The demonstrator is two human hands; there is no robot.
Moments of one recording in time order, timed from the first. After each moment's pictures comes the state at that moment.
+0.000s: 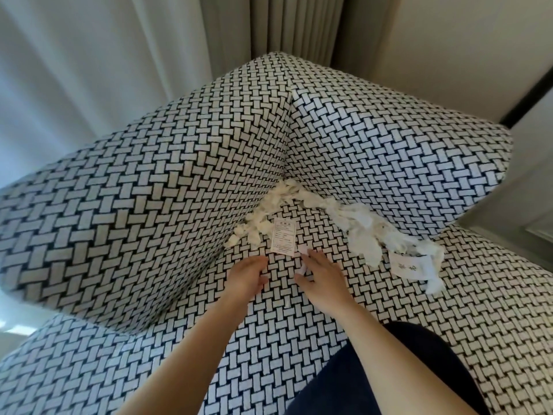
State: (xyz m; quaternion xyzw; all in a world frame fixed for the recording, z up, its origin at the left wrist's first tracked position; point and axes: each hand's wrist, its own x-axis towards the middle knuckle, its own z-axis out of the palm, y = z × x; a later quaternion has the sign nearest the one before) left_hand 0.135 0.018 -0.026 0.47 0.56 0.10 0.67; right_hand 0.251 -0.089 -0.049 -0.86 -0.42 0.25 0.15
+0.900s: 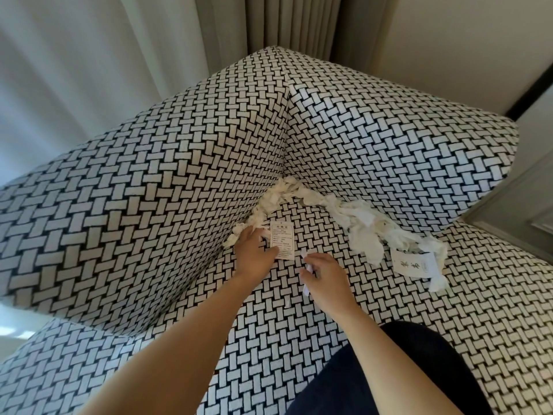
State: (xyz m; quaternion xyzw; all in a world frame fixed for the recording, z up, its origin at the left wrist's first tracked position) left_hand 0.169 0.045 -0.054 0.76 0.47 0.10 0.43; right_hand 0.247 -0.091 -0.048 -0.84 -0.35 0.24 0.33
